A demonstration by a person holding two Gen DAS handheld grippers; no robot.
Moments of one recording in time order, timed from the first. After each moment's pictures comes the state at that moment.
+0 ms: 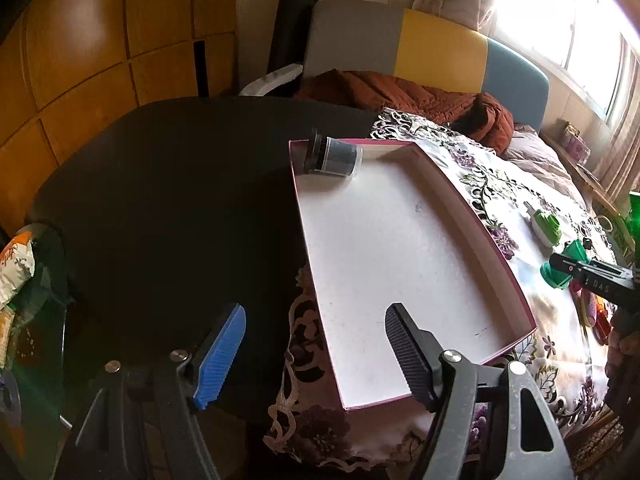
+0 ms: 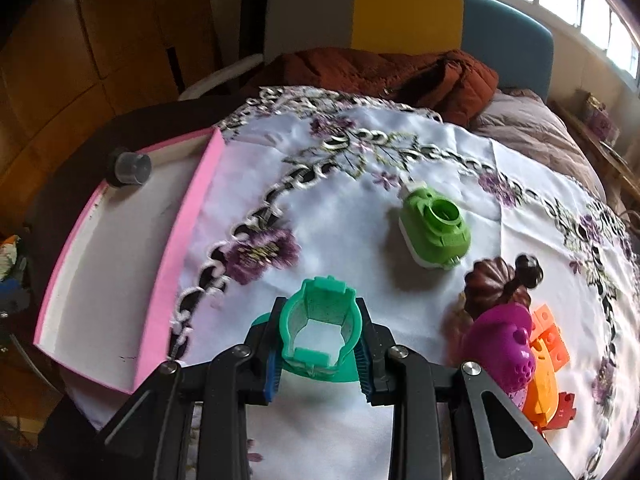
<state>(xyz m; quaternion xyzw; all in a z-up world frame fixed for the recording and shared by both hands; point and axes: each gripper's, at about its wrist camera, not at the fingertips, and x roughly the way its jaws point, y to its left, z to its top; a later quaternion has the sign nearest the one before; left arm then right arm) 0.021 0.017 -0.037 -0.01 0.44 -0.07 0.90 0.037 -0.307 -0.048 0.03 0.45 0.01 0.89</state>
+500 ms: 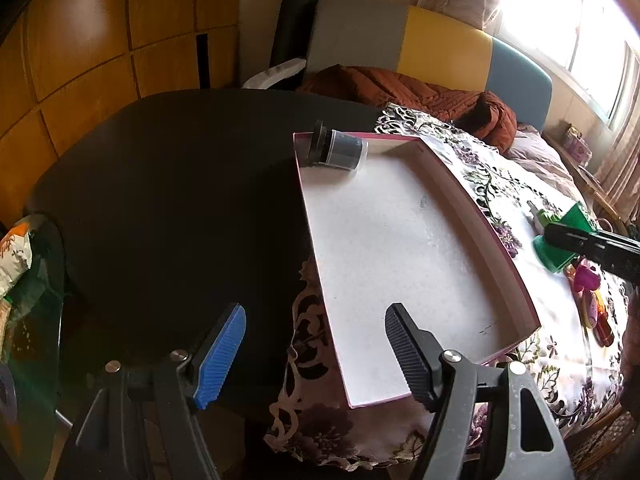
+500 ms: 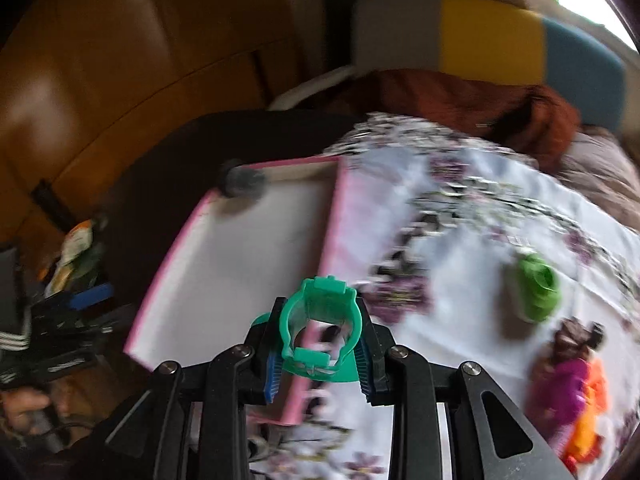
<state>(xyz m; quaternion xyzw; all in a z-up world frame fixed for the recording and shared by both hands) 0.023 0.021 -0.044 -0.02 0.45 -0.06 0.89 0.051 -0.235 -0.008 0.04 0.44 0.17 0.88</state>
